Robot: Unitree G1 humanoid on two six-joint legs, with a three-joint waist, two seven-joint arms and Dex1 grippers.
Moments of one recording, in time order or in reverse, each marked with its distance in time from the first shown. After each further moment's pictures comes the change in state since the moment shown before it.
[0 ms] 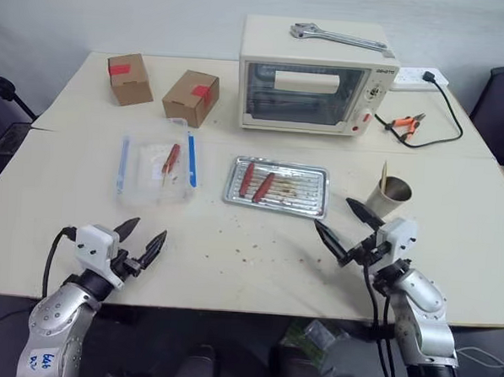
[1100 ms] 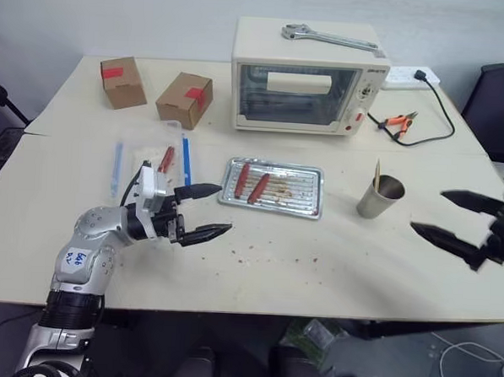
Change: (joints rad) left arm -0.586 0.169 -0.247 0.334 -0.217 0.069 -0.646; right arm -0.066 -0.806 -0.327 -0.226 0.420 0.832 0.122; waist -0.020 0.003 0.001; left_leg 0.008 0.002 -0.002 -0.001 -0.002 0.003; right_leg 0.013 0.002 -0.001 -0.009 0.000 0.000
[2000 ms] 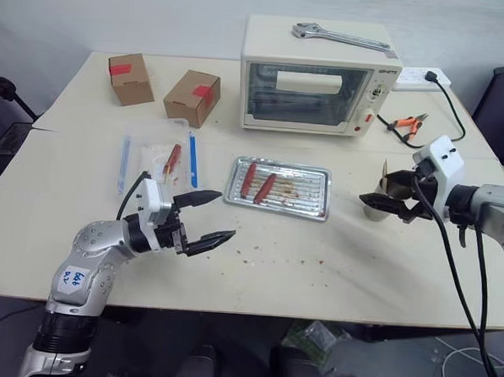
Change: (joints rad) left arm 0.126 -0.005 0.009 -0.168 0.029 0.019 0.138; right arm -0.418 0.175 0.388 0.267 -0.284 0.116 0.021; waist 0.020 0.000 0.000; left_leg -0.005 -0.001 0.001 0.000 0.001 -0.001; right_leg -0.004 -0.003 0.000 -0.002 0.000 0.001
